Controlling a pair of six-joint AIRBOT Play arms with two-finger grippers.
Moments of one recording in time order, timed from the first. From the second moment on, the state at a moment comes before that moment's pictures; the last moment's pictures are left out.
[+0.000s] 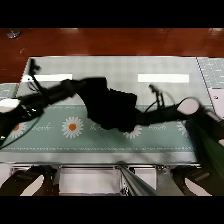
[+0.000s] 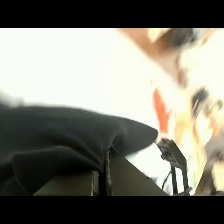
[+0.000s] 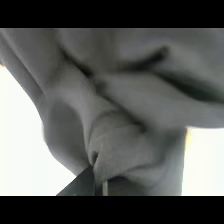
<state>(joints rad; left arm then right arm) -0.12 -0.87 0.69 0.06 -0.69 -1.00 0.30 -1.03 0.80 -0.83 1.01 1.48</state>
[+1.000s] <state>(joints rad) 0.19 -0.56 1.72 1.24 -1.13 -1.50 0.15 -0.74 2.03 -1.49 1.60 1.60</state>
